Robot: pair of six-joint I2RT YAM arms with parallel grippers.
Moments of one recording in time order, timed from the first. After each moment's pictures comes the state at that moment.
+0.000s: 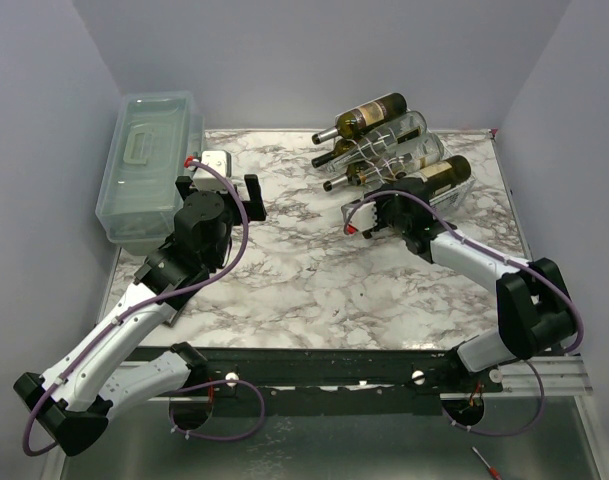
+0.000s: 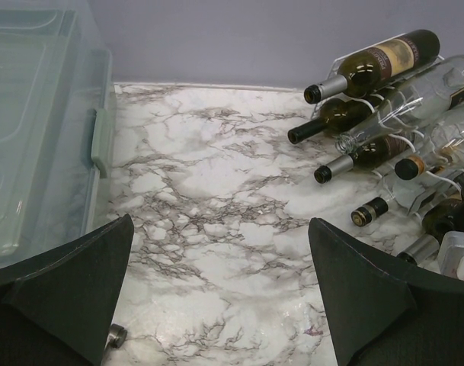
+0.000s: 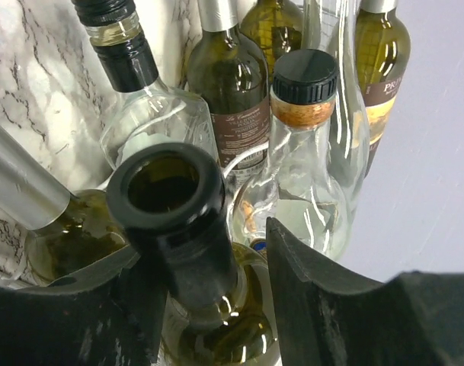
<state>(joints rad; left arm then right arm) -0.68 0.92 1.04 -0.28 -0.58 -0.20 0.42 1.49 0.86 0.12 0.00 -1.50</state>
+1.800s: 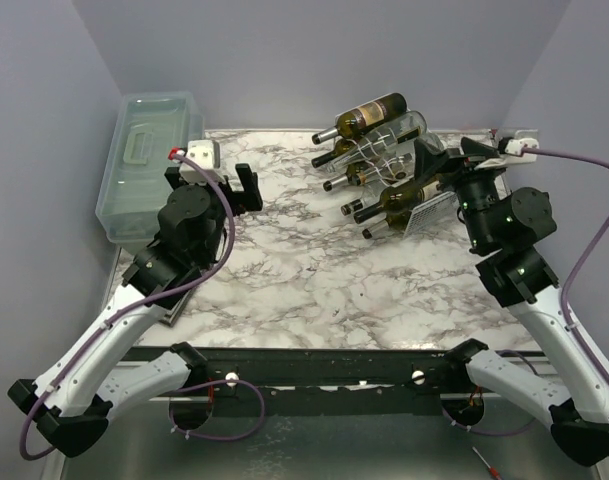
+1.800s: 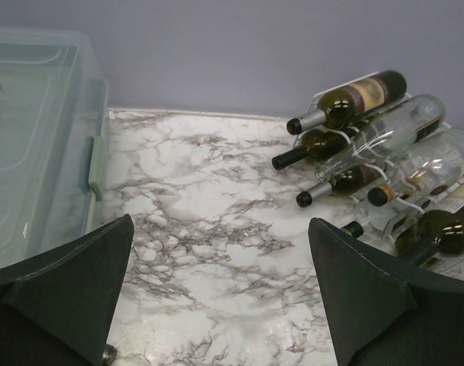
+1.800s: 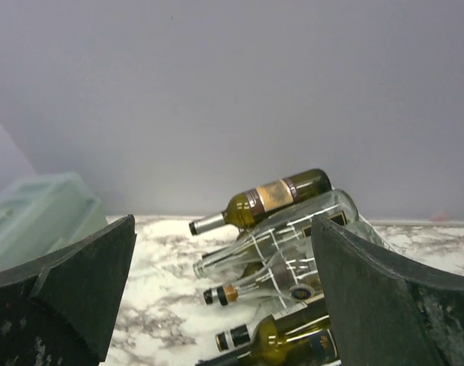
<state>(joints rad) -0.67 0.92 1.10 -0.28 -0.56 -0.21 0.50 0.89 1.08 0.08 0.29 0.09</state>
